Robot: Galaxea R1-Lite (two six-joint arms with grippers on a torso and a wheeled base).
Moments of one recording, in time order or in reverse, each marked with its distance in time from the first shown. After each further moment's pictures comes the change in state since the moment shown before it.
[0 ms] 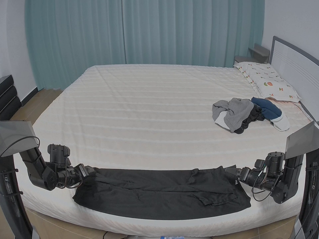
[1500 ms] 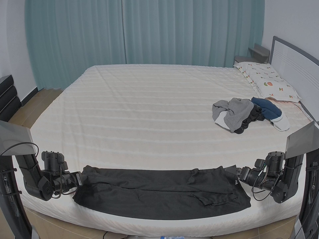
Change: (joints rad) left arm 0.020 -0.009 0.176 -0.228 0.053 0.283; right arm -0.004 0.000 -0.006 0.003 0.006 0.002
